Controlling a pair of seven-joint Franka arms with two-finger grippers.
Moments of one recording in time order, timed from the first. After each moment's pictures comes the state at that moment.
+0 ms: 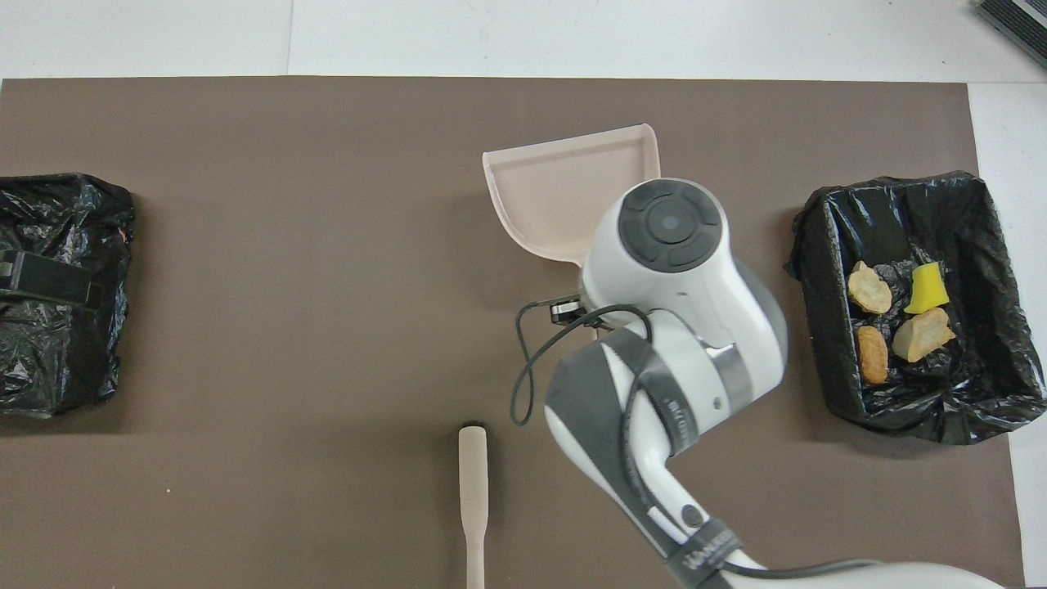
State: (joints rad) left arm -0.15 -0.02 0.06 -1.43 -0.03 1.39 0.05; right arm 0.64 0.56 0.07 -1.42 -0.01 1.93 0.71
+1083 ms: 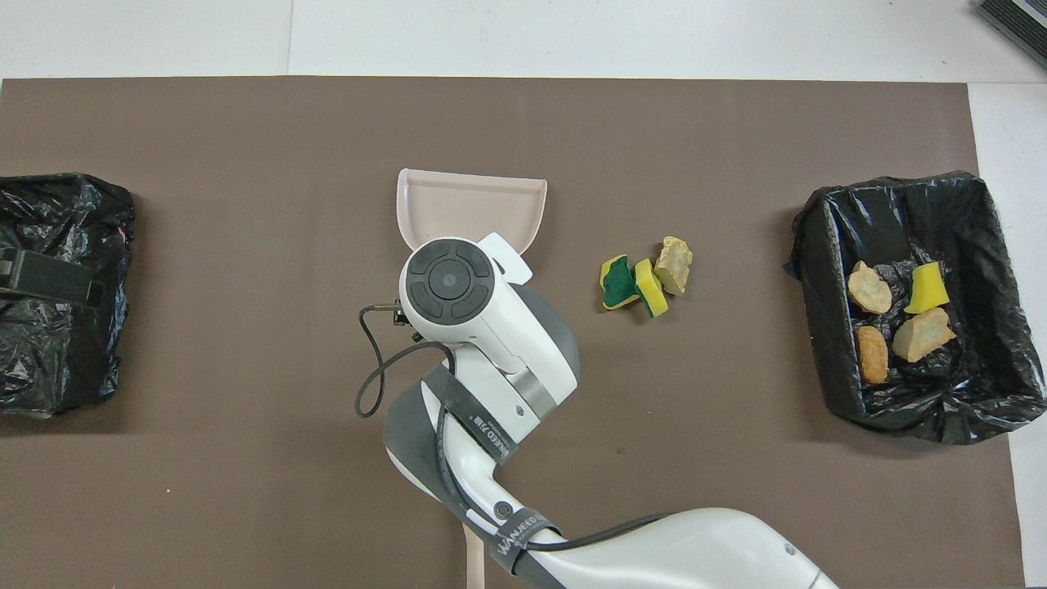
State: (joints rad) left arm -0.15 -0.02 0.06 -1.43 -0.03 1.38 0.05; right arm 0.65 0.50 0.07 -1.51 0.02 2.07 0.78
